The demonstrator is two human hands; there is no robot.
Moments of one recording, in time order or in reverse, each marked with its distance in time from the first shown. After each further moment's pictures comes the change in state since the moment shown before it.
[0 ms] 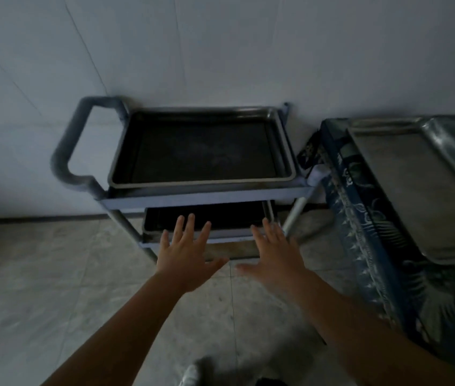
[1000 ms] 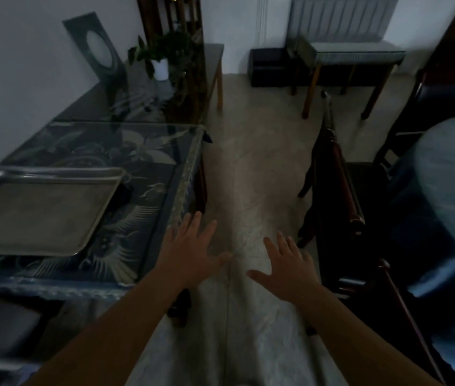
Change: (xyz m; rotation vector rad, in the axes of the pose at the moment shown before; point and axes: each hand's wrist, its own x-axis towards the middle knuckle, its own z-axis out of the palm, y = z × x) left_hand -0.232 0.555 0.020 0.295 -0.058 1.504; right_hand -0.562 0.231 0.134 0.437 0.369 1.436
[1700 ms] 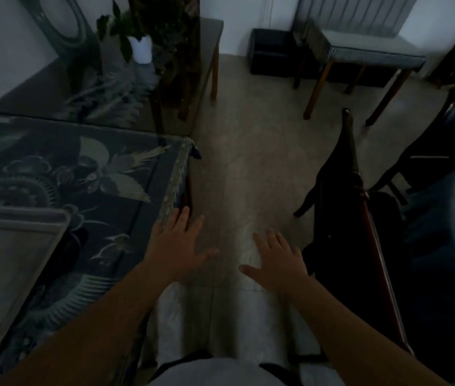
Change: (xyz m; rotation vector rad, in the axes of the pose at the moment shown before) left_hand 0.326 -0.079 -0.016 -0.019 -0.030 -0.039; right_hand 0.332 0.025 -0.053 -0.080 -0.113 -0.003
